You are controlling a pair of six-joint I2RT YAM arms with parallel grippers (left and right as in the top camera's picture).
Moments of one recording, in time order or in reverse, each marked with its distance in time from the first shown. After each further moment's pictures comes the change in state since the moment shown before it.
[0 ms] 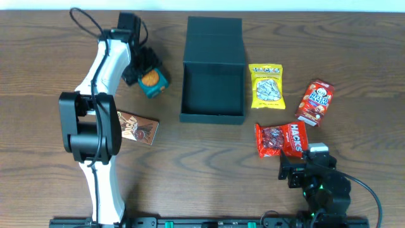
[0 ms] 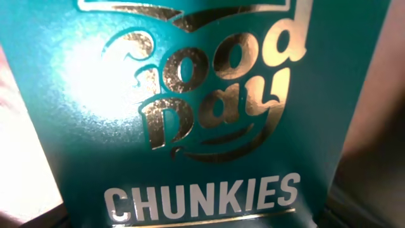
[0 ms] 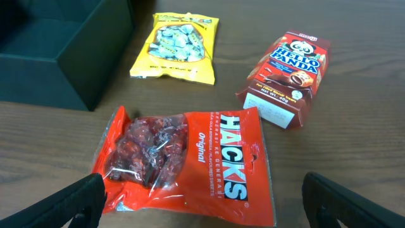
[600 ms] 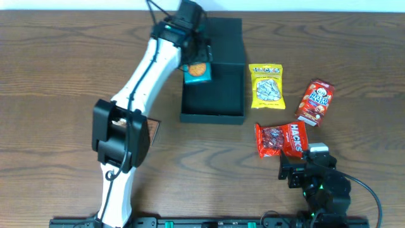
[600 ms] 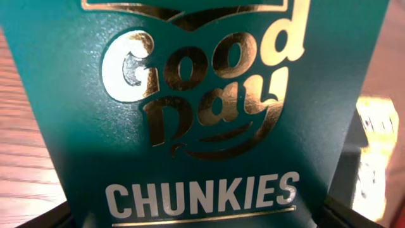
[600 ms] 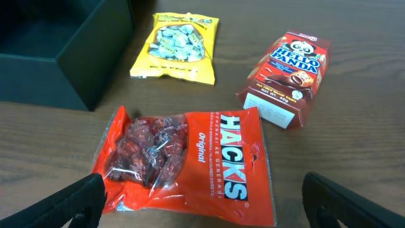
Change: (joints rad) left arm -0.320 0.000 0.169 0.022 -0.013 0.181; right arm 0.000 0.000 0.000 0.000 0.000 0.000
